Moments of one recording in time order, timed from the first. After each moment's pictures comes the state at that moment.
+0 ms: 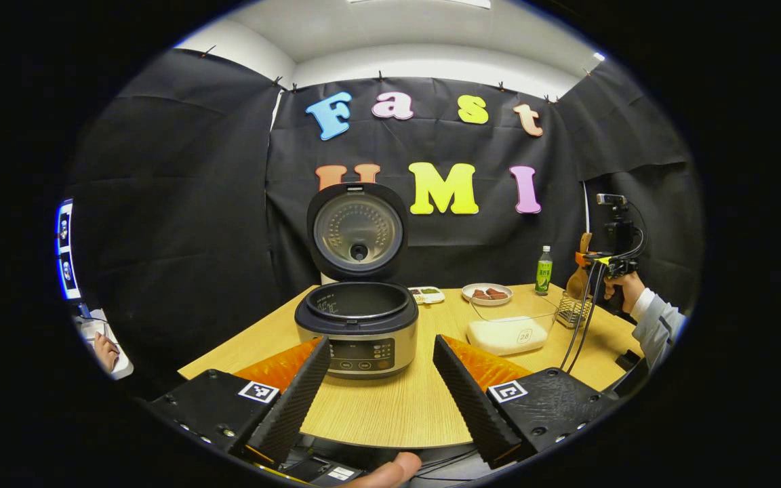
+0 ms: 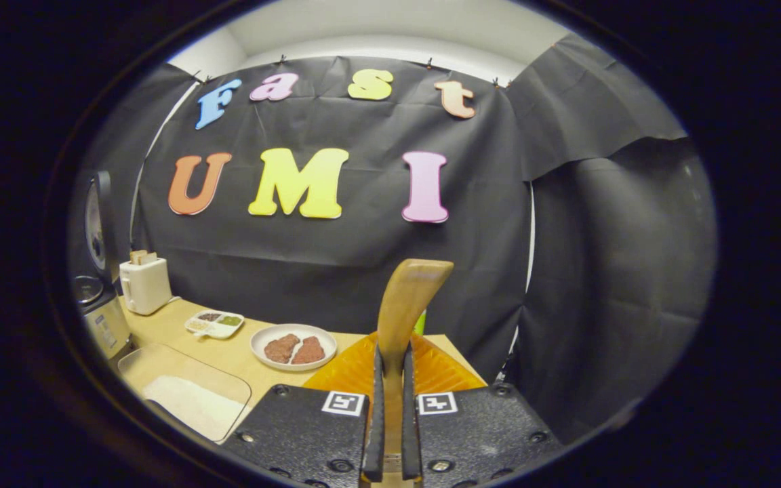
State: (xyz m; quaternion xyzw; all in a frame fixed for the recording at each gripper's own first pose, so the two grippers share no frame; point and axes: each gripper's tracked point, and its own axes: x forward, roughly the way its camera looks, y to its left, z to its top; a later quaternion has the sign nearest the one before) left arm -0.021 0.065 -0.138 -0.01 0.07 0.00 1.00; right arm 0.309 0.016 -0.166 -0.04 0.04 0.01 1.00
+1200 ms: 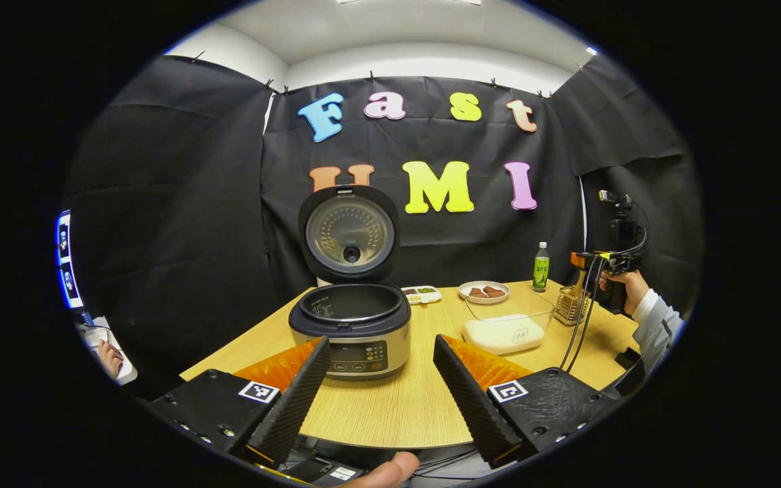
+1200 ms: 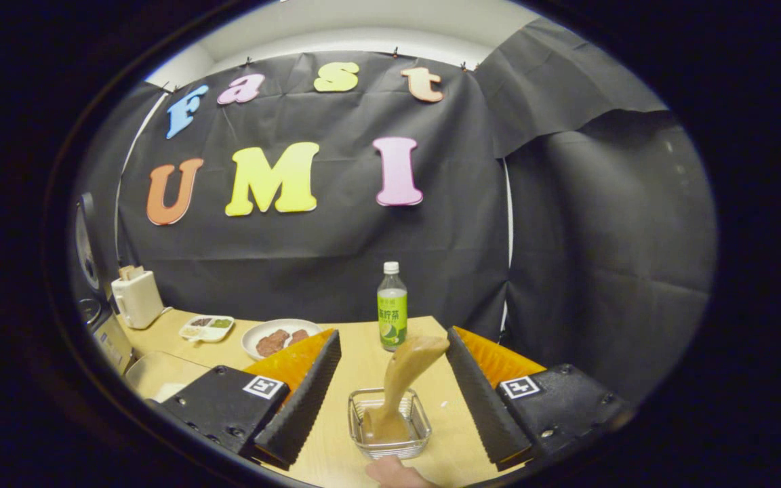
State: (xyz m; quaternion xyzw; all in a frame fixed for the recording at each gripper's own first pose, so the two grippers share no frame) left arm -0.022 0.054 -0.124 0.01 0.07 0.00 1.00; right arm 0.284 -0.008 -0.153 -0.01 0.04 -0.04 1.00
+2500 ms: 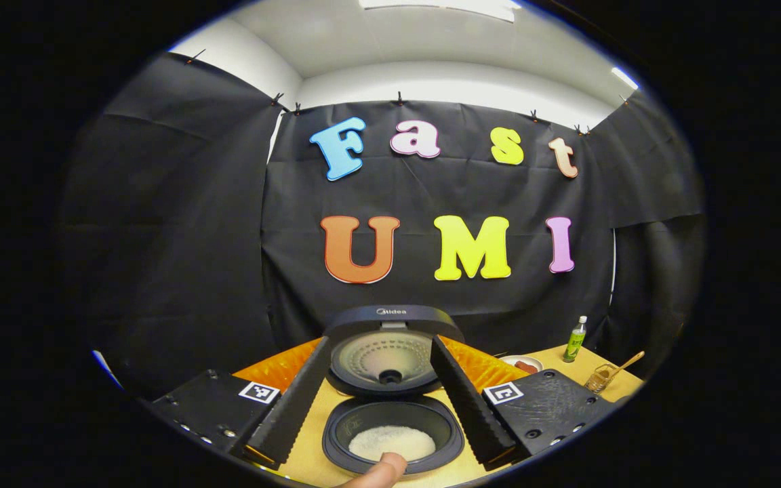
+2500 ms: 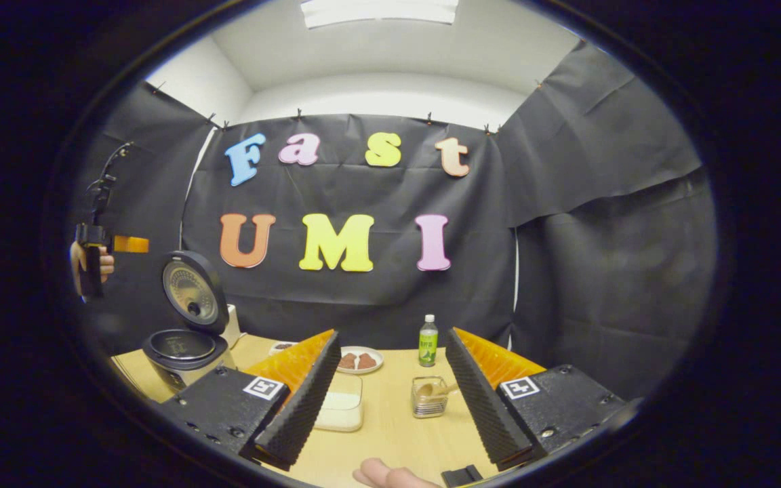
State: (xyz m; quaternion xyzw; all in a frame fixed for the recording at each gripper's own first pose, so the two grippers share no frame) left arm 0.185 0.158 0.060 -0.01 -0.01 0.01 1.00; right arm 0.004 0.079 -0.028 -0.03 -0.04 0.03 1.00
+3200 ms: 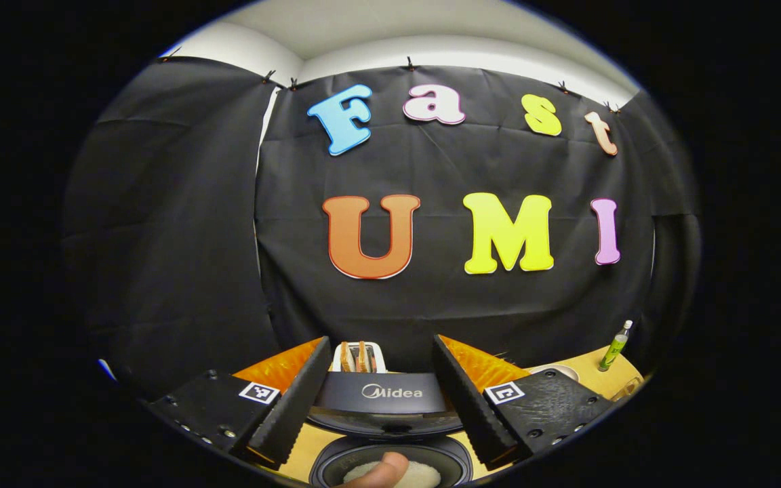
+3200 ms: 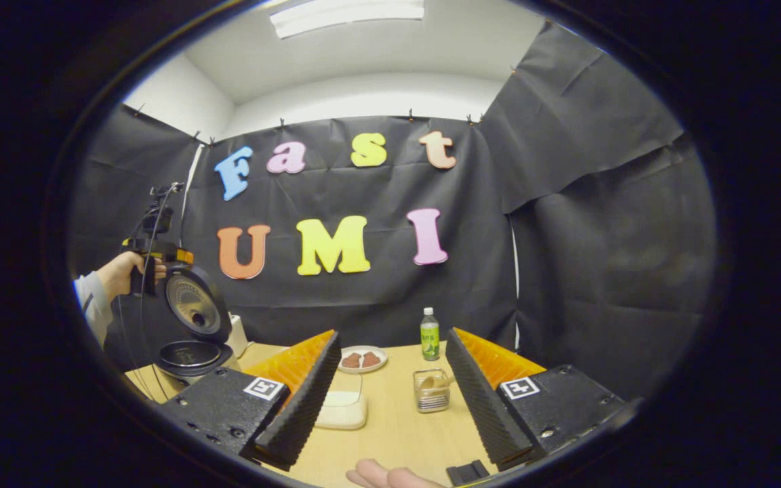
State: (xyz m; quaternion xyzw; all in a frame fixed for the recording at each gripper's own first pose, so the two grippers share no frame) left arm 0.333 0.161 0.042 -0.01 0.06 0.06 1.00; right arm 0.020 0.036 -0.059 0.03 -0.02 0.02 1.00
